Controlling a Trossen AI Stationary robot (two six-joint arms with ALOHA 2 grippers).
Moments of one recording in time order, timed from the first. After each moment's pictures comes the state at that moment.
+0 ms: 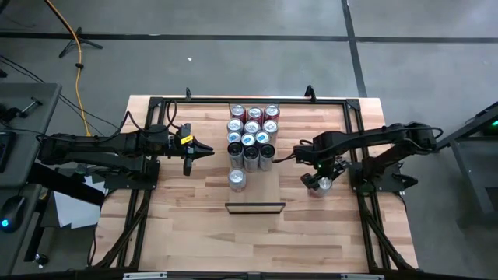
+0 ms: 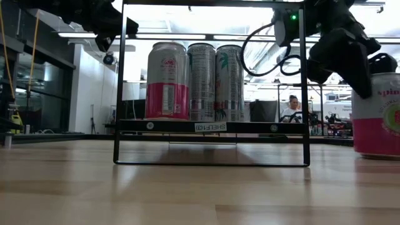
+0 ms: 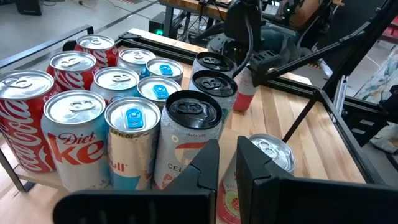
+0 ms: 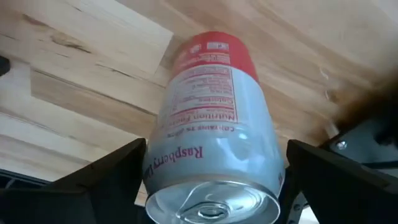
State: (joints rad) left arm 0.07 0.73 0.54 -0.10 -0.04 -0.23; right arm -0.04 1.43 0.95 -1.23 -0.37 0.99
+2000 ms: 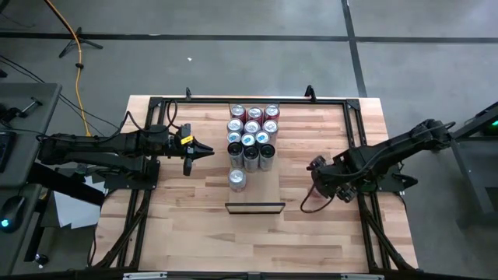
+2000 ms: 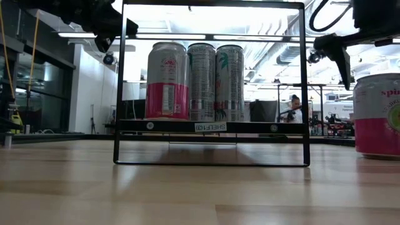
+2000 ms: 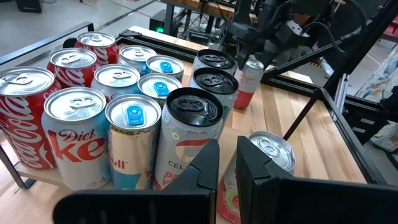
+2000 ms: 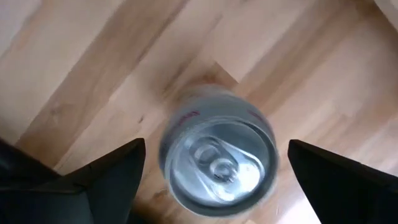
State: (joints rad) left arm 0.07 0.73 0.54 -0.11 -0.04 -0.23; right arm 0.32 1.19 0.91 -1.15 0.03 -0.40
